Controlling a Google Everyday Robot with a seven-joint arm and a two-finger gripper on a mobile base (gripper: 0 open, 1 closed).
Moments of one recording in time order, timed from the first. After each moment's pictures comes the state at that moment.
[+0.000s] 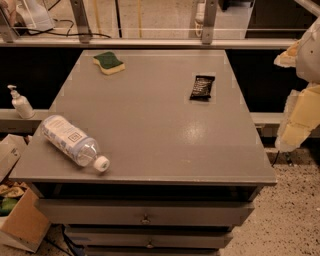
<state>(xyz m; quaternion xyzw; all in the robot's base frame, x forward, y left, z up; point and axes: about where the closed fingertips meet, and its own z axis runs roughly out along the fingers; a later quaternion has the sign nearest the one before) 0.438 -0.217 0.976 -0.60 0.78 -0.03 0.16</state>
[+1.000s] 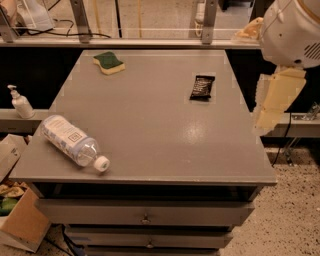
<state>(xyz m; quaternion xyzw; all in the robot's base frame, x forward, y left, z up) 0.455 -0.152 1.004 -0.71 0.67 -0.04 0.21</state>
